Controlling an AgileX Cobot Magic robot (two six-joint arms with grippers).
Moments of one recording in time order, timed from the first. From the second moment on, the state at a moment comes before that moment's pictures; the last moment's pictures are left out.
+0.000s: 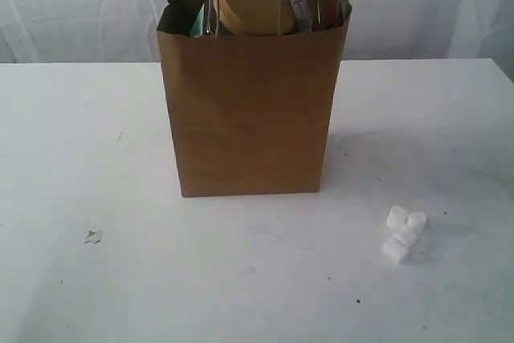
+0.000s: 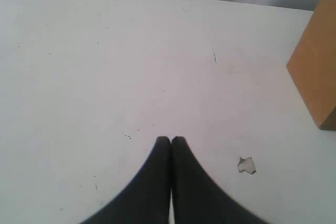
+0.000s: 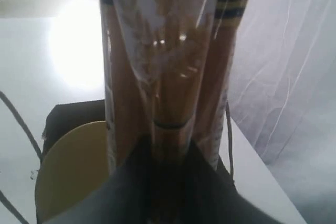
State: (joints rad) left arm -0.06 0.40 -0.01 0.76 0.02 -0.92; right arm 0.03 1.93 -1.96 1.26 1.24 -1.43
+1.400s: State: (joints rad) left arm -0.06 0.40 -0.01 0.76 0.02 -0.92; right arm -0.05 1.92 -1.96 1.24 1.22 -1.35
